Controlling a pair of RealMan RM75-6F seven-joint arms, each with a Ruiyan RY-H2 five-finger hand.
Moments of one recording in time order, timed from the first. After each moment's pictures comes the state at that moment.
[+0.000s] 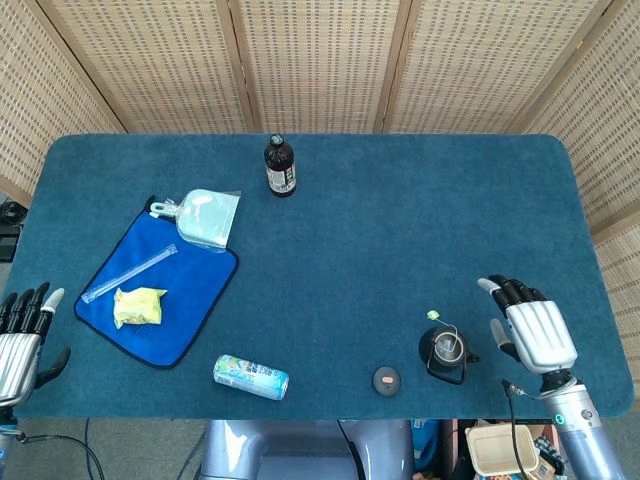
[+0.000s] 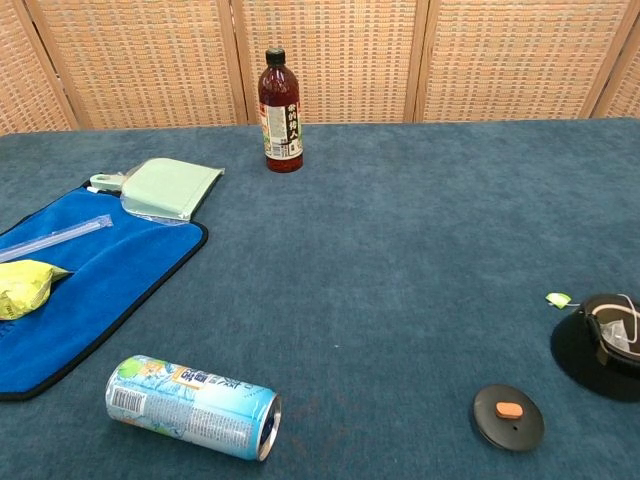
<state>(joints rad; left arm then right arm) -0.05 -1.19 0.00 -1.58 1.51 1.53 0.22 0.30 -1.09 0.01 -1.83 -1.40 1.39 -0.31</state>
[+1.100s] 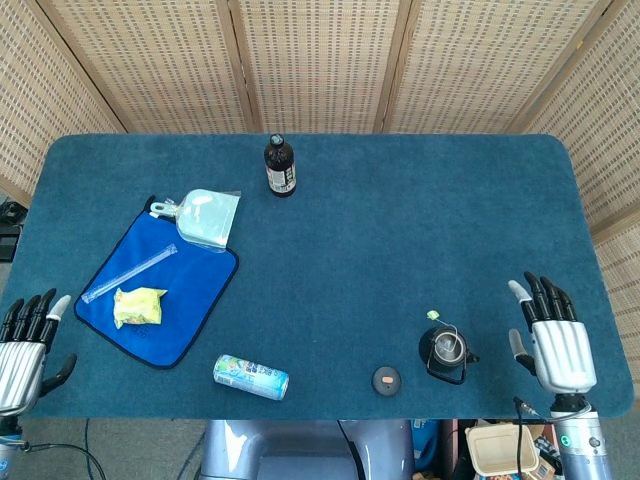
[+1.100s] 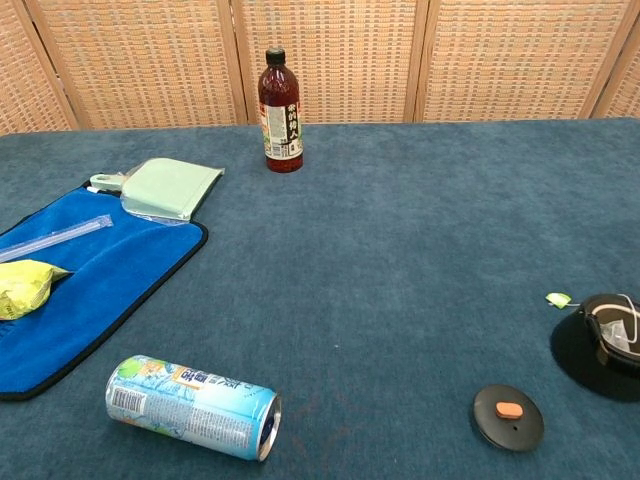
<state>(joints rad) -0.03 -1.22 0.01 -1.56 1.58 1.57 0.20 0.16 -1.23 0.04 -1.73 -1.46 1.57 -0.32</state>
